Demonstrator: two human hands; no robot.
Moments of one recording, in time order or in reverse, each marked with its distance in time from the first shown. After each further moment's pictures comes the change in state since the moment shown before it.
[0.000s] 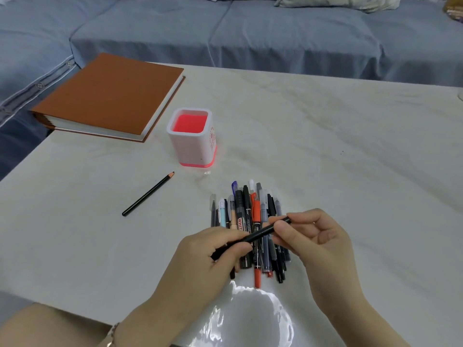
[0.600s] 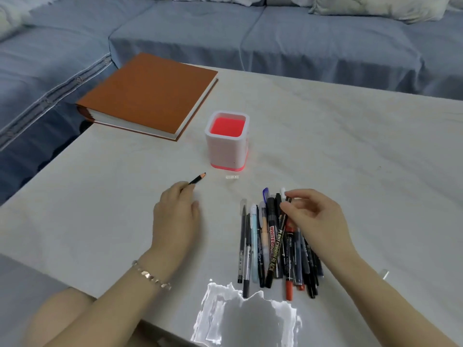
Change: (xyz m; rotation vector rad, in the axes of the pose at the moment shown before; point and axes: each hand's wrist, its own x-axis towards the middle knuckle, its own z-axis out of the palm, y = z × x) left_hand 0.051 -0.105 -0.056 0.657 0.319 -0.212; right_hand 0.065 0.024 0.029 -0.578 -0.082 -0.143
